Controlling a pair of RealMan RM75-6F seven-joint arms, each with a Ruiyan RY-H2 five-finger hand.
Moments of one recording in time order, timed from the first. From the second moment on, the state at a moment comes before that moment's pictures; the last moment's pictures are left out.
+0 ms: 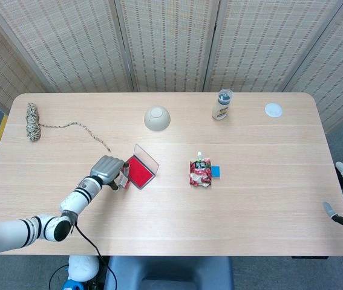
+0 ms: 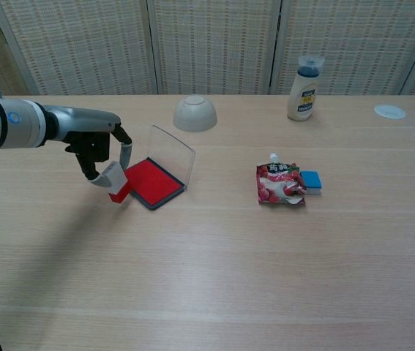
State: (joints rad) left arm -1.10 -1.41 0.04 -1.44 0.74 0.71 0.27; right arm 0.03 -1.04 0.10 -1.57 -1.50 1.55 0.11
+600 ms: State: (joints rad) left arm -1.05 -1.46 0.01 -1.38 0.77 0.67 0.28; right arm 0.03 -1.05 0.09 -1.58 -1.50 1.55 0.10
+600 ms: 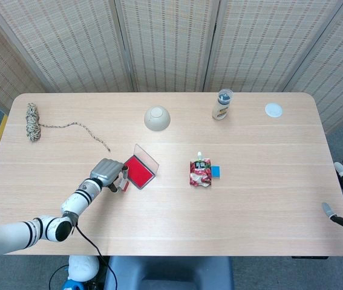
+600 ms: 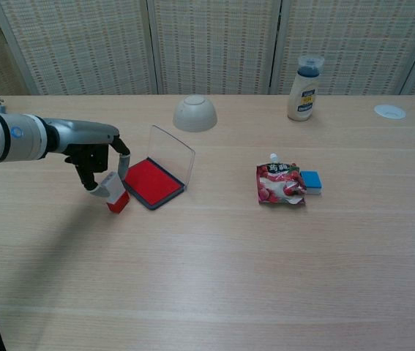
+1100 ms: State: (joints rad) left arm -1.05 -1.45 0.00 -1.39 0.73 0.67 0.32; right arm 0.03 -1.05 0.09 -1.58 -1.50 1.56 0.10
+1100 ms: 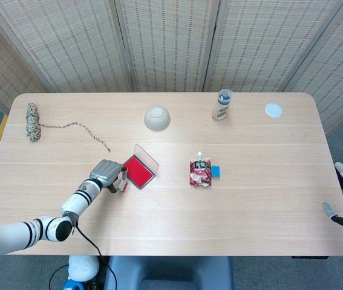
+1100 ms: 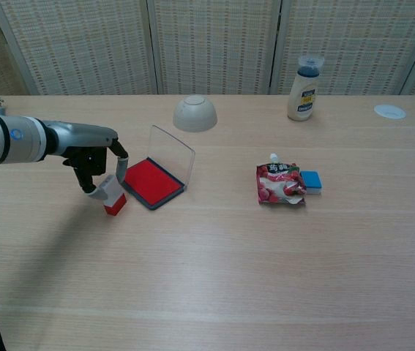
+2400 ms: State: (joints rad) left arm -0.51 -1.24 0.08 -1.56 1.27 1.44 0.01; right arm 0.04 -1.07 0.10 -1.58 -1.48 1.53 0.02
